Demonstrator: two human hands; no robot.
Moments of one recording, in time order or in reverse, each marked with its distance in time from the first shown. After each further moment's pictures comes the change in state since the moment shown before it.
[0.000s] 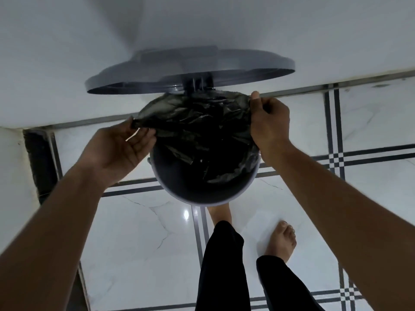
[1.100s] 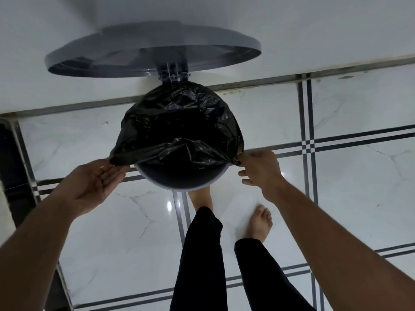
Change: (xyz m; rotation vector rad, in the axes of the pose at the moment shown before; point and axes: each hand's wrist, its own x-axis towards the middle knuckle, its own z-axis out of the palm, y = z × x) left_hand -0.006 -0.057 -0.086 0.067 0.222 -0.206; right_hand -0.069 0.069 -0.070 -0.209 -0.217 0.500
